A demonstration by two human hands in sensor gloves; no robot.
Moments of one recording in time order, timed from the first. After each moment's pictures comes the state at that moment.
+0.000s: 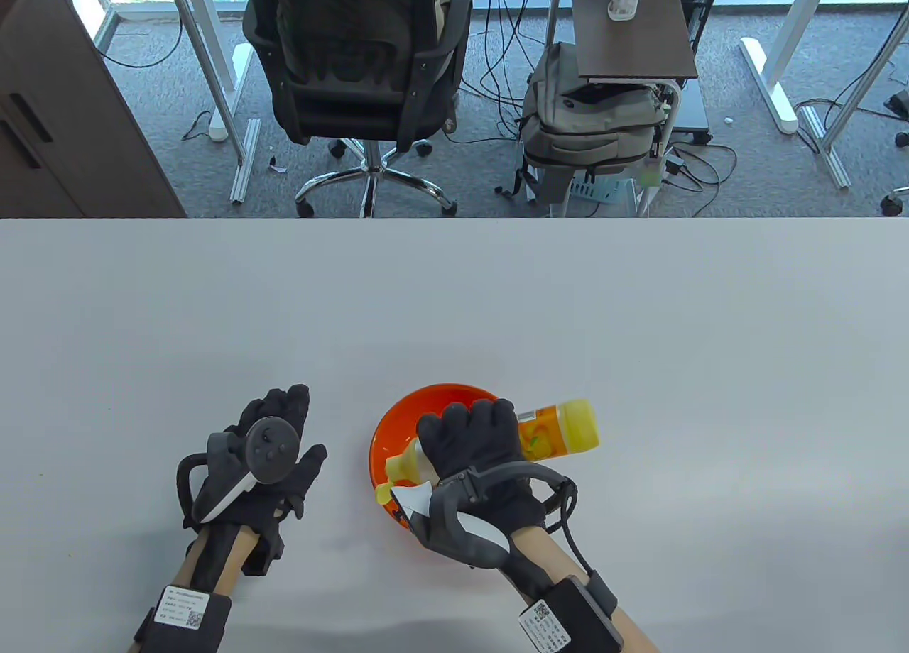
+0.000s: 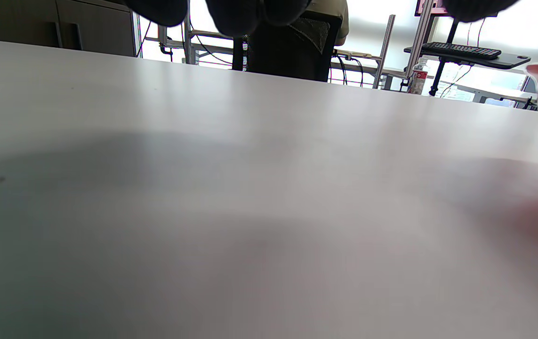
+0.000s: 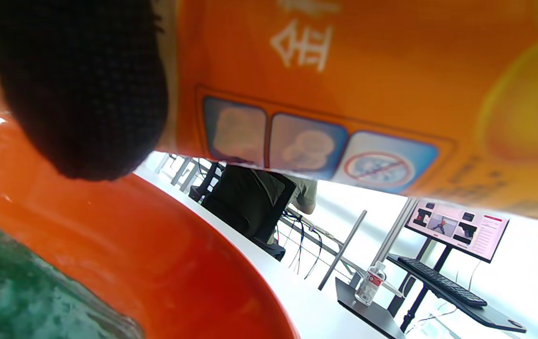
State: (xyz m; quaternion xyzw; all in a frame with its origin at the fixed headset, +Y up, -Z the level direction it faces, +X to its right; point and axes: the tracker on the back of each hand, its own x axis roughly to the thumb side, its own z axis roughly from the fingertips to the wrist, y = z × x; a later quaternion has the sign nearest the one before) left_hand -0.261 -0.715 -0.262 -0.06 -0.01 0.06 1.00; right_hand -0.018 -0.669 -0.216 -0.16 0.21 -0.95 0.20
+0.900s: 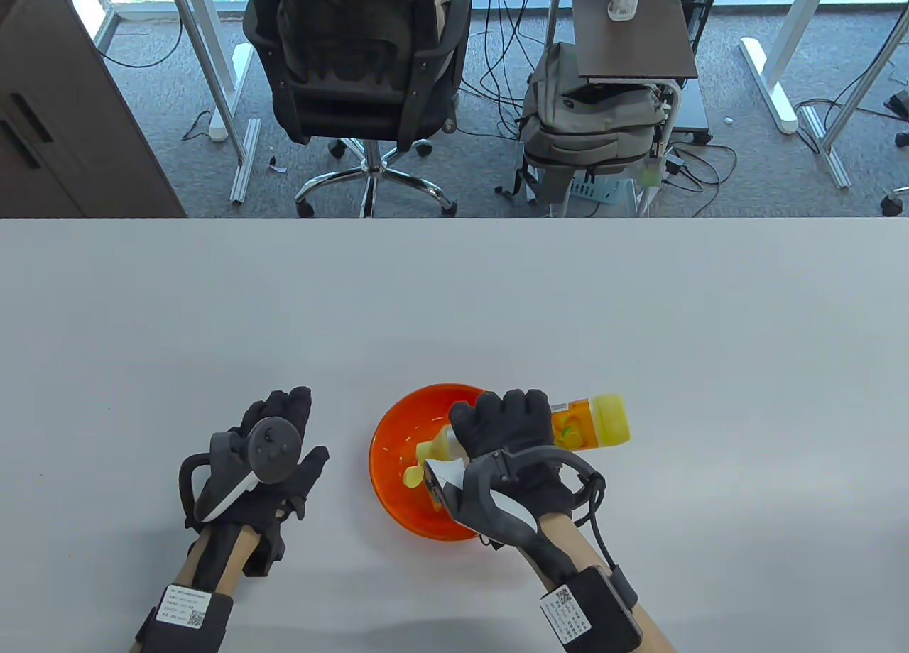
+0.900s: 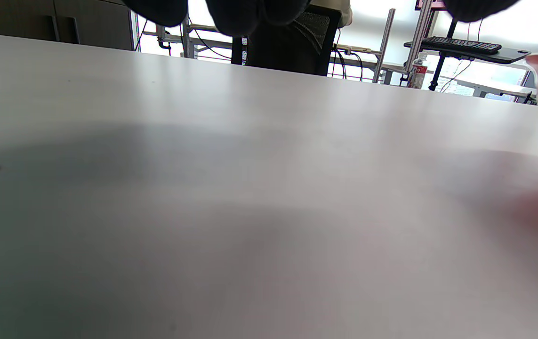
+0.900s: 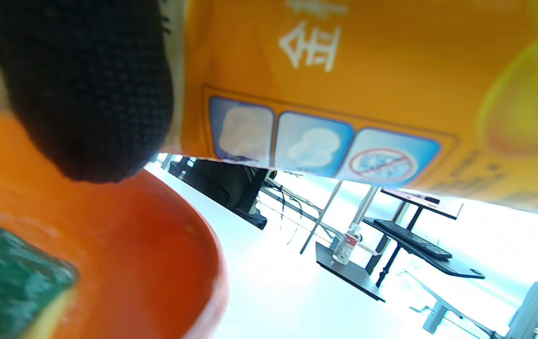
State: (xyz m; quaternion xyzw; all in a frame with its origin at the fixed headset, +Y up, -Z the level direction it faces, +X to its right) left_hand -0.260 -0.716 -0.262 -0.07 -0.02 0.06 1.00; right_hand 0.020 -0.674 -0.239 -0.10 0.16 -0.96 0.20
